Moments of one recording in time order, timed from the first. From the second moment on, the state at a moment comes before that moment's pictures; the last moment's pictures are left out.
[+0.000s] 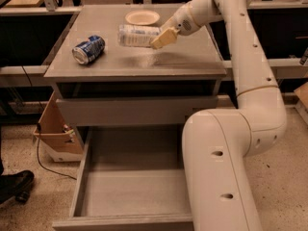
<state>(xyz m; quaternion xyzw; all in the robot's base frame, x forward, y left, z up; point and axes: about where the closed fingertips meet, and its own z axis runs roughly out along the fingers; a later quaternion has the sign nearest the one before) 0.807 -0.033 0.888 -0.54 0.72 0.22 0.38</state>
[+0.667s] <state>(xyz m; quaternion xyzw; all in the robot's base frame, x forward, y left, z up) 0.695 -0.087 0.936 -0.56 0.74 0.22 0.31</state>
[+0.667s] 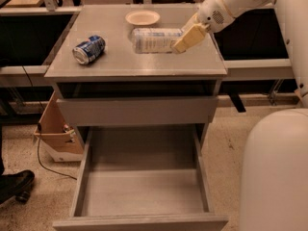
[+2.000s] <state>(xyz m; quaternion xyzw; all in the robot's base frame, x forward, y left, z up) 0.650 -0.101 0.972 -0.56 0.73 0.19 0.36</state>
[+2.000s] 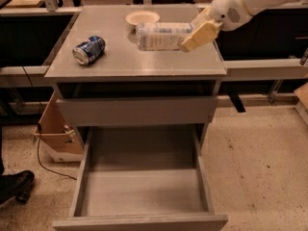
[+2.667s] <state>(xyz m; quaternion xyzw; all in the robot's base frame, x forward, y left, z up) 0.532 -0.087 1.023 -0.54 0.72 0.15 0.41</state>
